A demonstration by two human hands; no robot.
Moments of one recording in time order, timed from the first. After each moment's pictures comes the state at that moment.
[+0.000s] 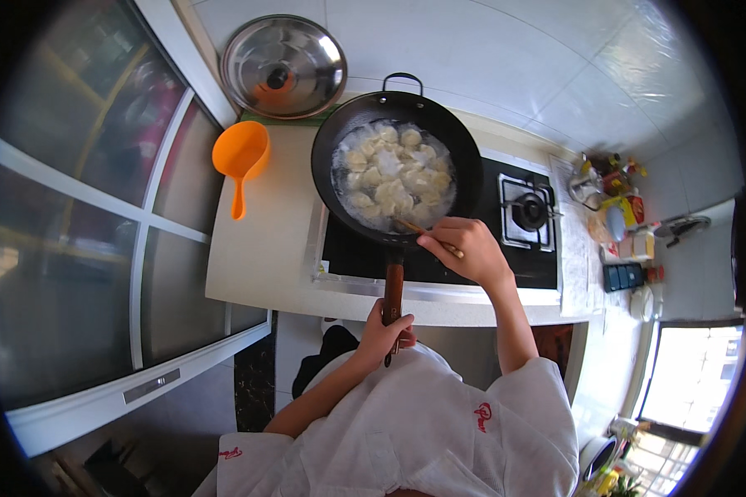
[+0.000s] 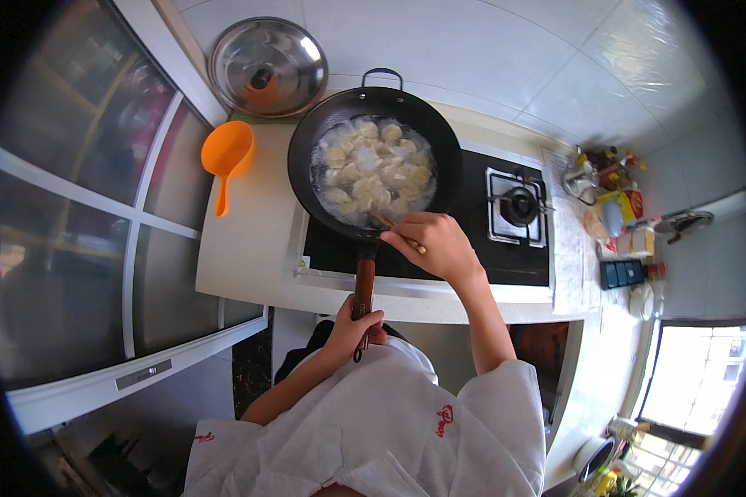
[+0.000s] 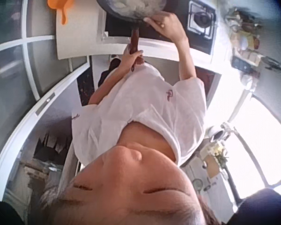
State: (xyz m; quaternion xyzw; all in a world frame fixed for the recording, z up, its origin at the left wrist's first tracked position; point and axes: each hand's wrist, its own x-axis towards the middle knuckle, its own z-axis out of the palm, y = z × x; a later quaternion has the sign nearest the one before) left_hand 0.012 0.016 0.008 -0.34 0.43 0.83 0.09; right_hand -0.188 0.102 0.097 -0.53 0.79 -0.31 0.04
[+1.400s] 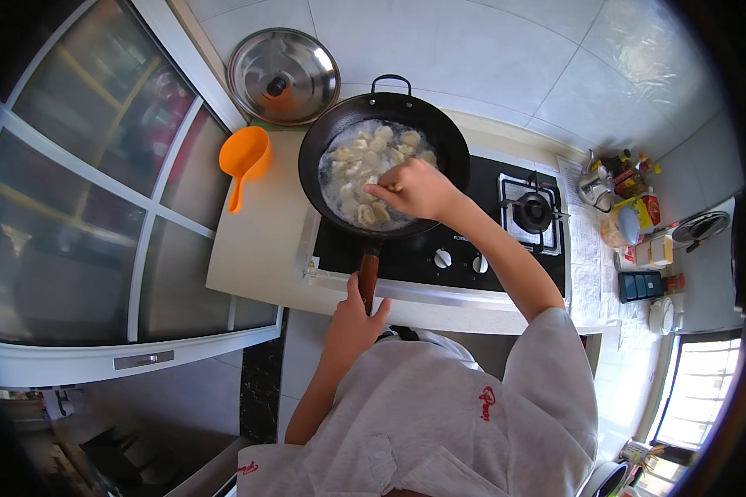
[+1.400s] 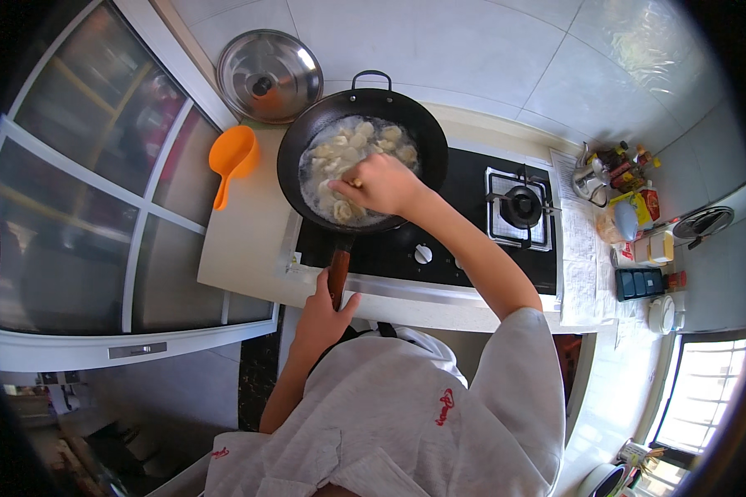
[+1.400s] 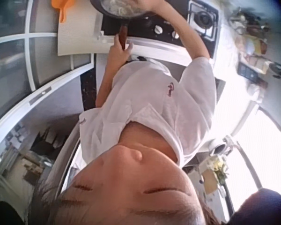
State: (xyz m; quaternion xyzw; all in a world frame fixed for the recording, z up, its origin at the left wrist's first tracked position) left_hand -0.001 0.036 0.031 -0.36 0.83 0.43 0.02; right_hand -0.253 0.053 0.082 -0.65 0.70 -0.30 0.00
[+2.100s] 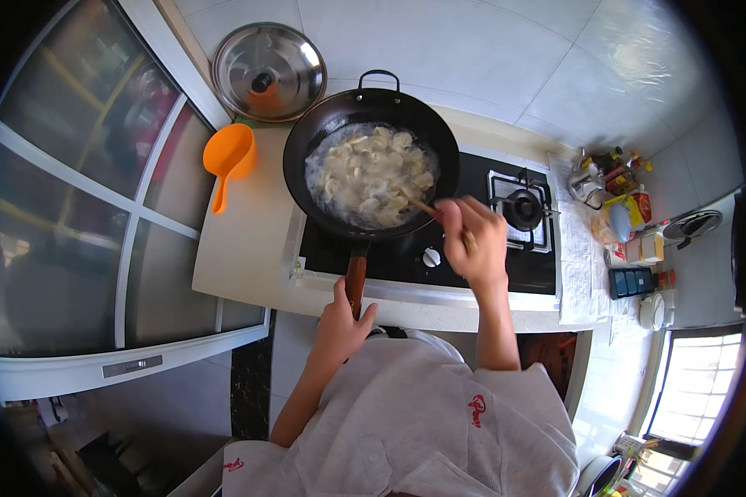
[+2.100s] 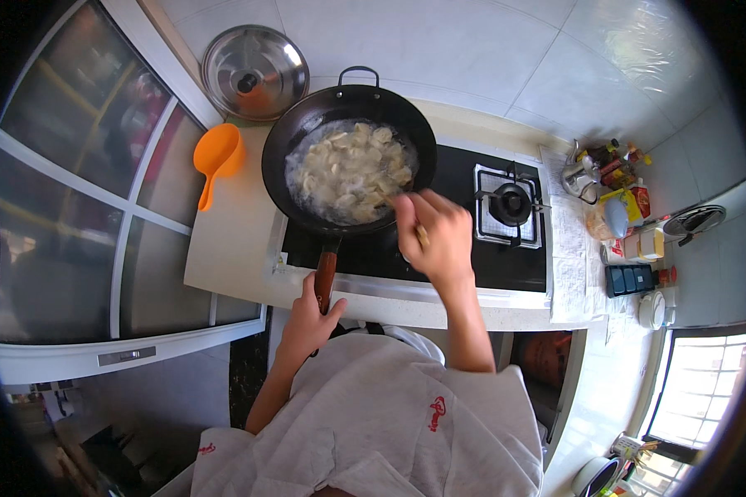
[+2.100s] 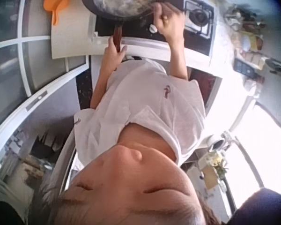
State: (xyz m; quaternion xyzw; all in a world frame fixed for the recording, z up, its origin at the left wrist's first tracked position) left_hand 0.002 0.034 0.025 -0.31 0.83 0.47 -0.02; right_hand -0.200 0.150 0.102 -0.41 0.79 -0.42 -0.18
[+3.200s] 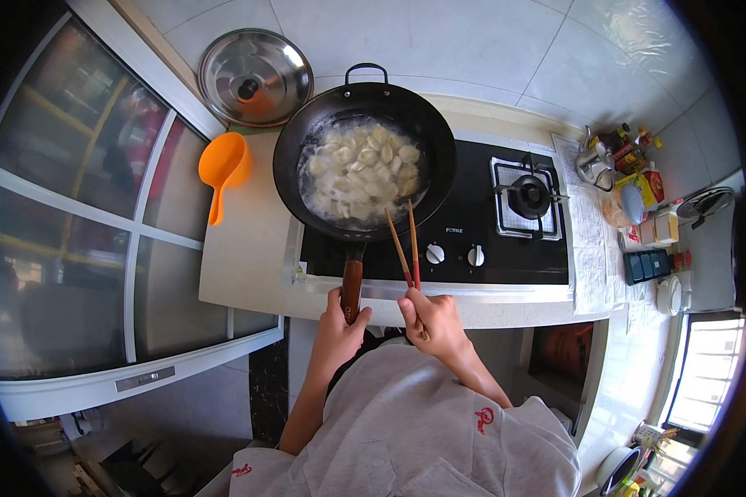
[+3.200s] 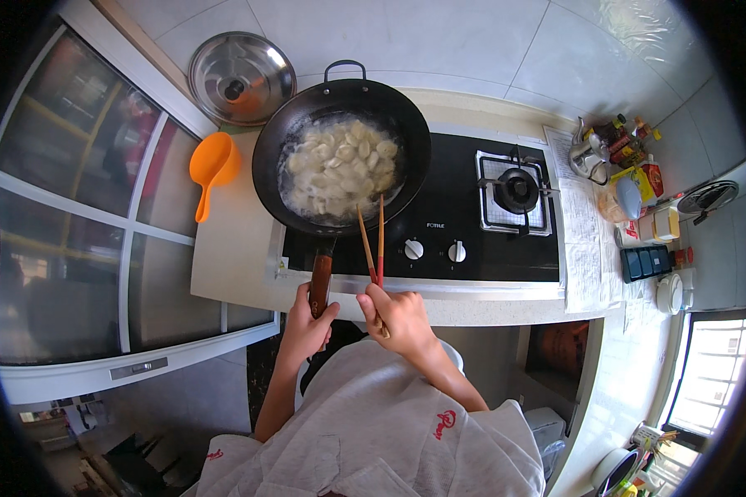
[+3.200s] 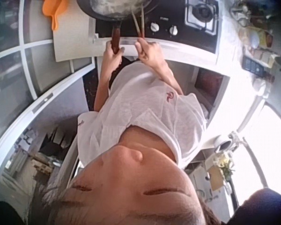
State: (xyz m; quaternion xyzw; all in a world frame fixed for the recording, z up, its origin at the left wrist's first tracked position) left_hand -0.001 0.031 0.028 -0.38 0.72 0.58 0.01; right_hand -0.111 0.178 0.026 -0.42 0.79 -0.45 0.03
